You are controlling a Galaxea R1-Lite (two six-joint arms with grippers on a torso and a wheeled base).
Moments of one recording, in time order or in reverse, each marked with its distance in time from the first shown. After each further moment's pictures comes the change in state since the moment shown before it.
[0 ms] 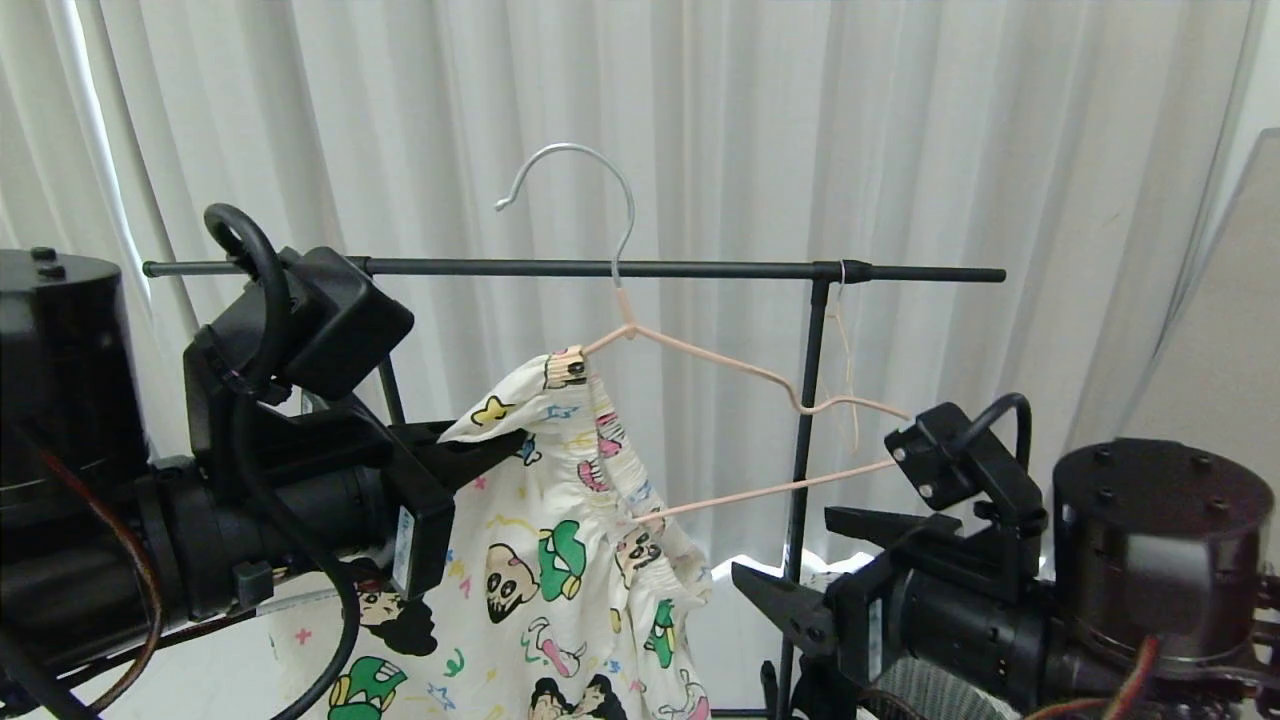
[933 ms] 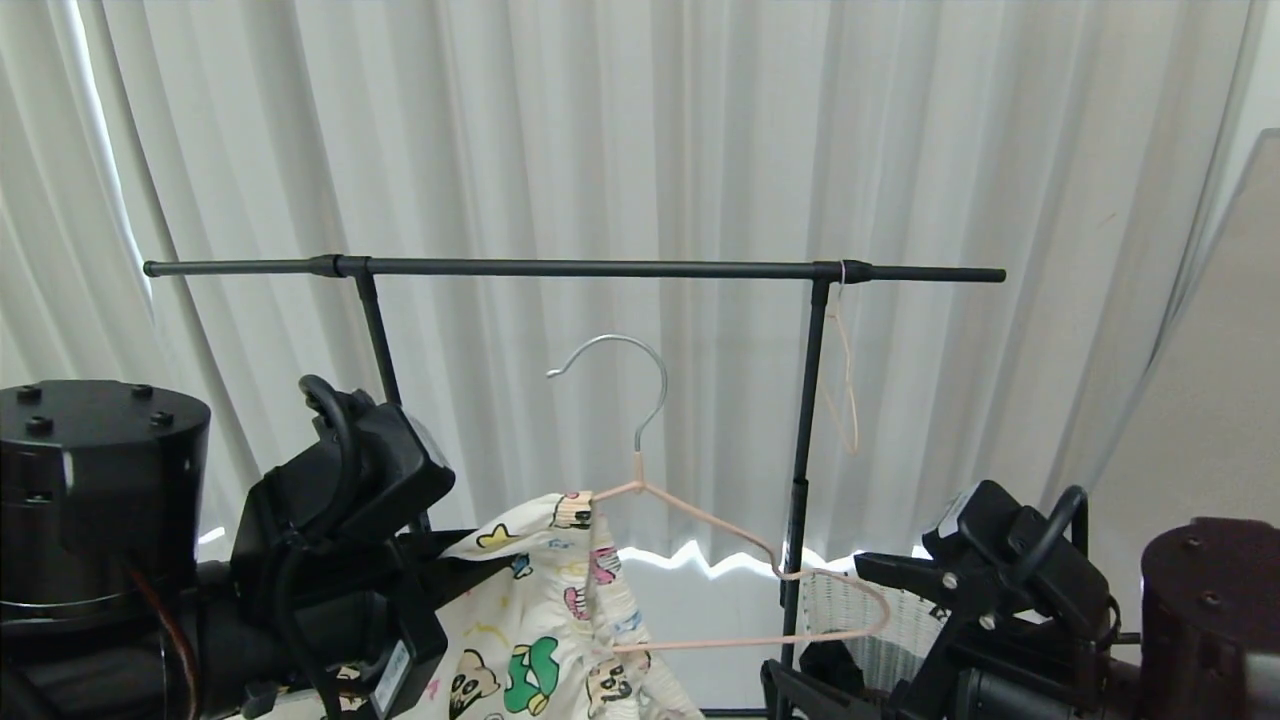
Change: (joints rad) left arm 0.024 -0.001 0.157 0.031 -0.075 0.133; right arm 0.050 -0.106 0.154 0.002 0.008 -0.175
